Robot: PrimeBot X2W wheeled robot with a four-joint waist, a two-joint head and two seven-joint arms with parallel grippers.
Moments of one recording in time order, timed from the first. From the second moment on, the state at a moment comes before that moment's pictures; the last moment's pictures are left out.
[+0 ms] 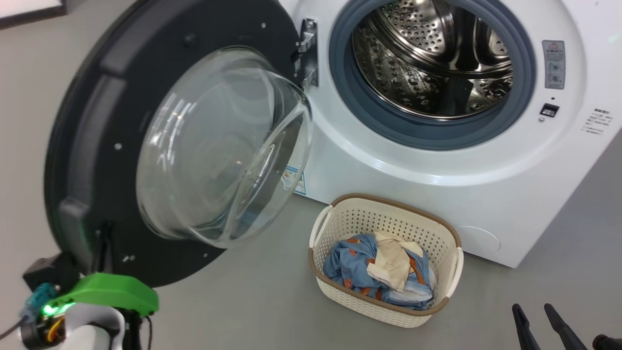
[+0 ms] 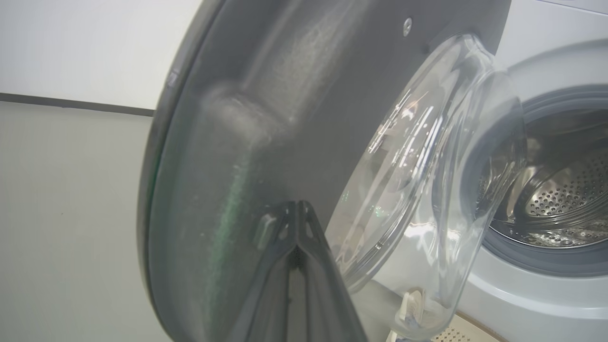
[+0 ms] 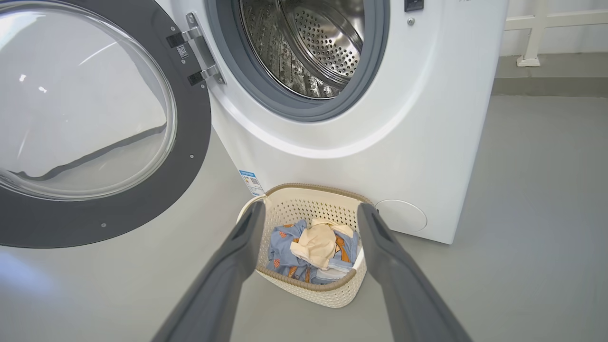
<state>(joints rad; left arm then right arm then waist) -0.27 0.15 -0.12 0.40 -0.53 0.17 -0.25 0.17 -0.24 -0.01 0.19 0.48 0.13 -0.25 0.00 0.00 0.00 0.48</state>
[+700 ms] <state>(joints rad) -0.40 0.14 0.21 0.53 -0.38 0.14 -0.25 0.18 -0.29 0.02 0.18 0.49 0.13 -0.25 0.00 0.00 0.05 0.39</state>
